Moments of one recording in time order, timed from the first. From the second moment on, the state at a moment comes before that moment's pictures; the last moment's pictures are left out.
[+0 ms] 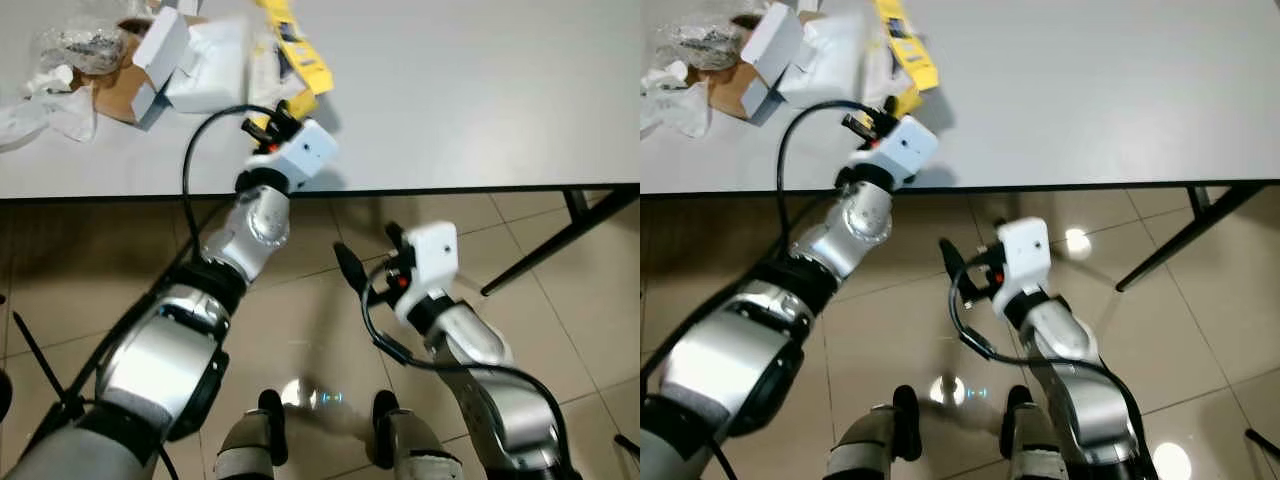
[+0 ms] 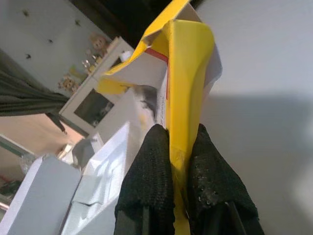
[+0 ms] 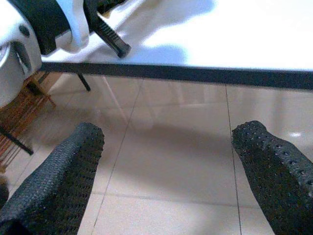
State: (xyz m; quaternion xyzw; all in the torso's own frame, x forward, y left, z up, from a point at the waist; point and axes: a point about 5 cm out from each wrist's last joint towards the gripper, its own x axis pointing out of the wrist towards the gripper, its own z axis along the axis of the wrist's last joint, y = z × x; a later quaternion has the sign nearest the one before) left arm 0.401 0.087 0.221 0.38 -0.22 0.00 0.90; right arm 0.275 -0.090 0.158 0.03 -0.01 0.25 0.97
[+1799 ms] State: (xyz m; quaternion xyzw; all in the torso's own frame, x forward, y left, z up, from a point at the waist) left arm 0.307 0.121 0.144 0.18 -0.15 0.04 0.97; right arm 0.313 -0.127 0.153 0.02 -0.05 0.11 0.99
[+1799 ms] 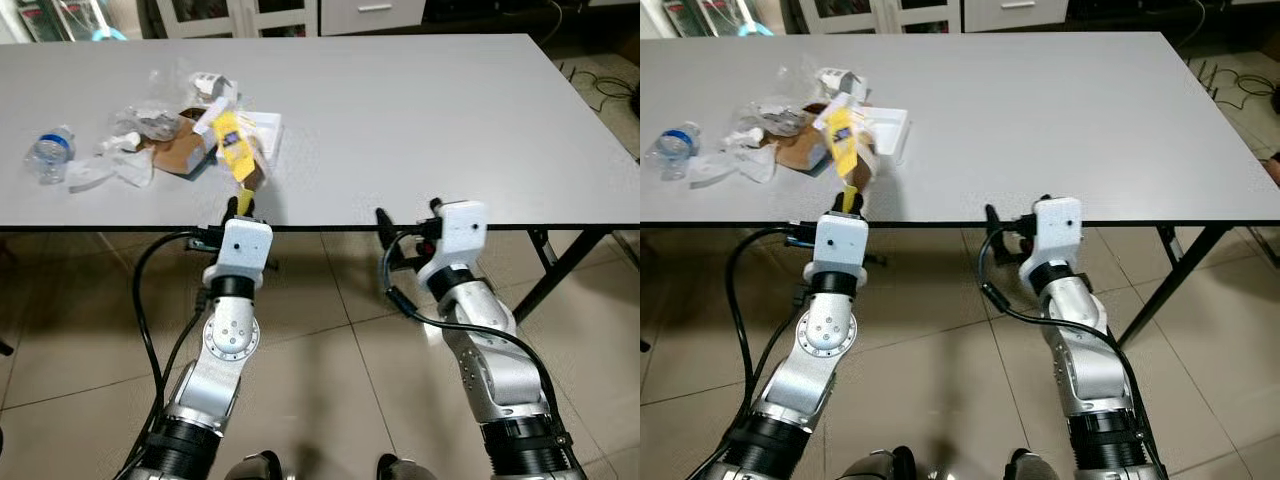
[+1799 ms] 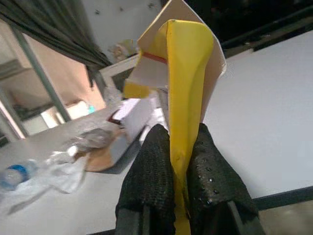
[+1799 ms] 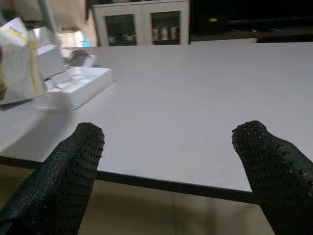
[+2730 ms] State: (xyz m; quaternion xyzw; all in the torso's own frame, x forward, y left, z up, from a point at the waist) left arm 0.308 0.111 0.135 0.14 -0.13 -0.02 0.98; right arm 0.314 -0.145 0.156 0.01 -0.07 0.03 1.00
